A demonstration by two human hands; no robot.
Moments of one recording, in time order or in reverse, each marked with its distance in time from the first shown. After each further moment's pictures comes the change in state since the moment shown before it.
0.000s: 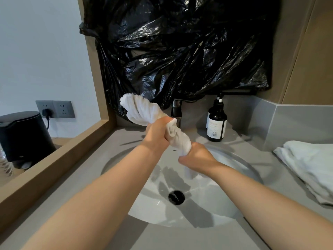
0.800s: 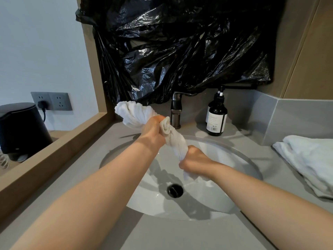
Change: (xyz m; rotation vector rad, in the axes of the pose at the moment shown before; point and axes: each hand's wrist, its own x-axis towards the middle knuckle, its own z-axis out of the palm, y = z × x) left_hand -0.003 -0.005 -0.013 -0.019 0.079 -0.066; right_hand -0.002 0.010 0.016 -0.020 -0.150 0.139
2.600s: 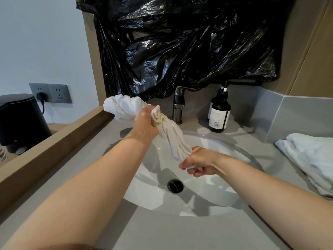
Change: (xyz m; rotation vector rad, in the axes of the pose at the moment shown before) left_hand 0.009 0.014 -0.028 0.055 -0.022 0.183; right_hand 0.007 0.012 -0.006 0.365 -0.337 0.200
